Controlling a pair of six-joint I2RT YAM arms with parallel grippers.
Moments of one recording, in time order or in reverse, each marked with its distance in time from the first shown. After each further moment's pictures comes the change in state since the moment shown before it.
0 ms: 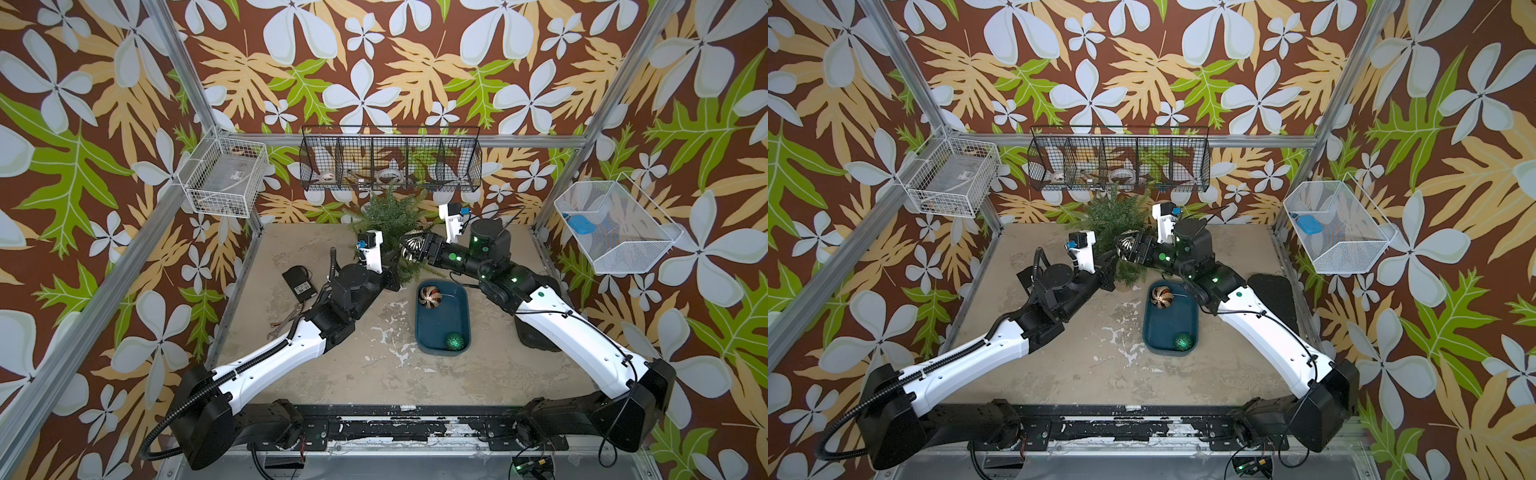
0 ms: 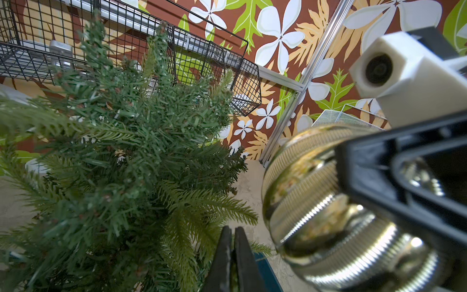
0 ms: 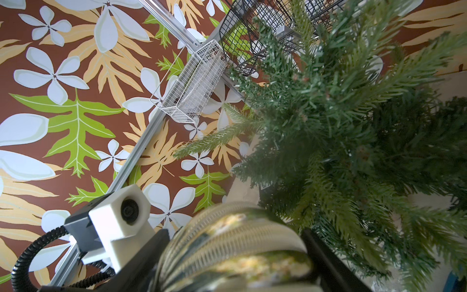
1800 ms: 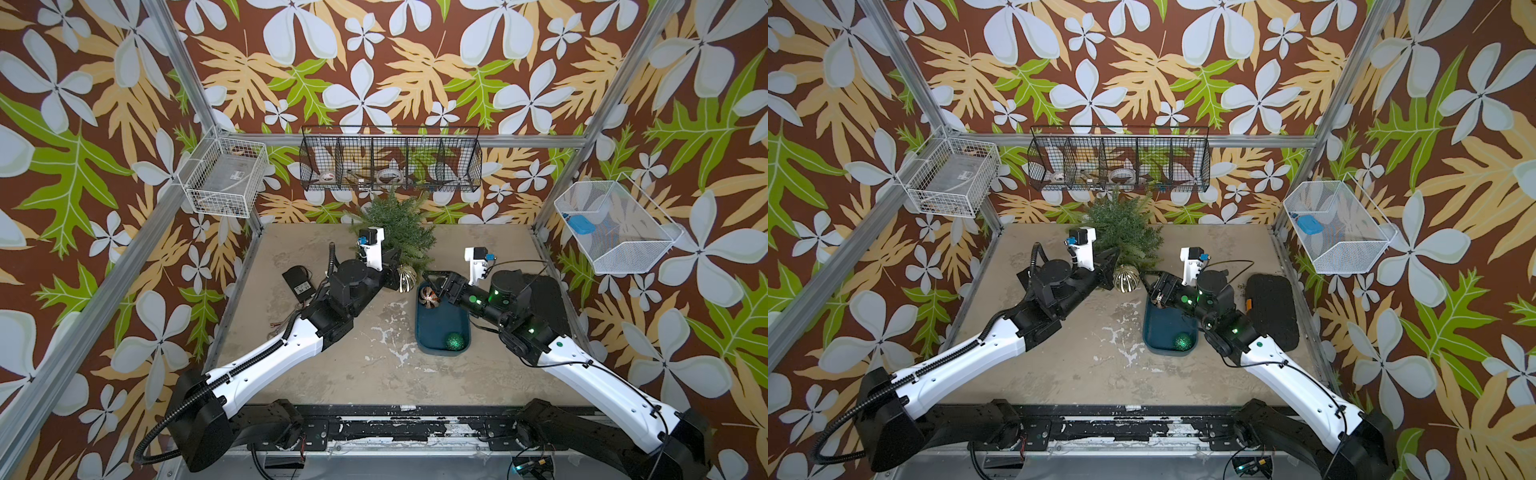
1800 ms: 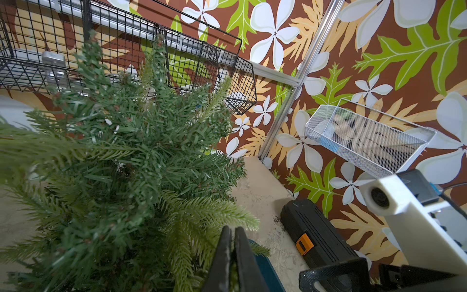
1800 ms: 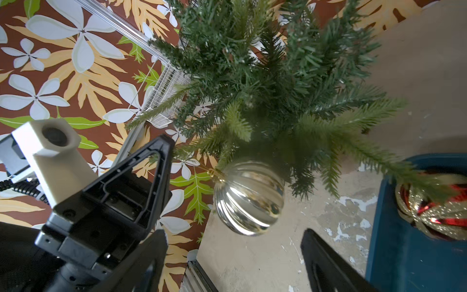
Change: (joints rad) left arm 0.002 -0.018 0.045 -0.080 0.039 0.023; right arm 0.000 -0.349 -0.534 0.177 0.115 0.138
